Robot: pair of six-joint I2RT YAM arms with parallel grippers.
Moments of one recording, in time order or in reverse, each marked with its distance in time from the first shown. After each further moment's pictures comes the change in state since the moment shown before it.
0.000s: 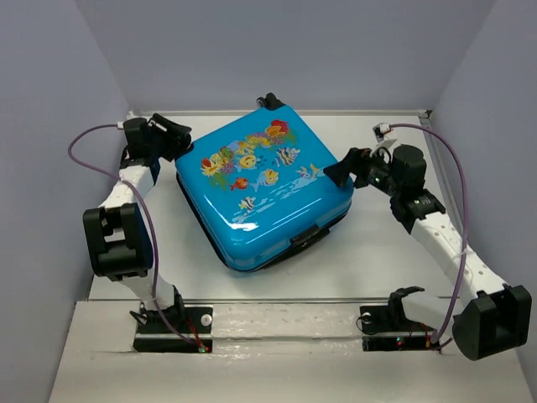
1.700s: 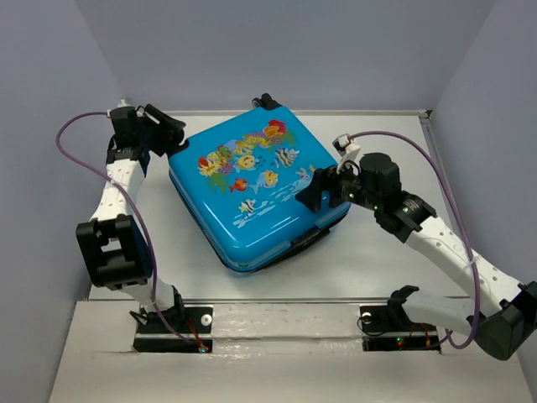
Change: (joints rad) left arm 0.027 -0.086 0.135 -0.263 0.030 0.102; right arm 0.360 -0.036 0.136 -0.259 0.156 -0.052
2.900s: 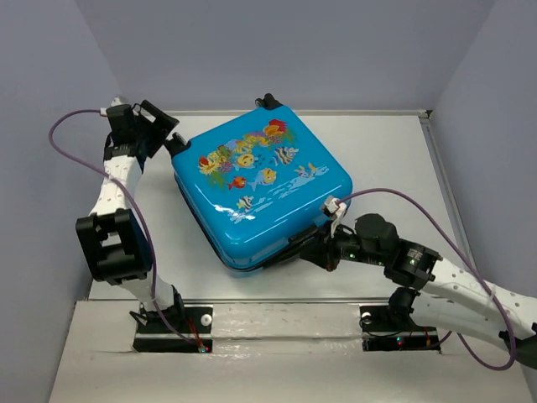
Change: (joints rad) left arm 0.019 0.064 0.048 -0.002 -0.069 0.063; right arm 0.360 -0.315 -0.346 0.013 0.032 0.066
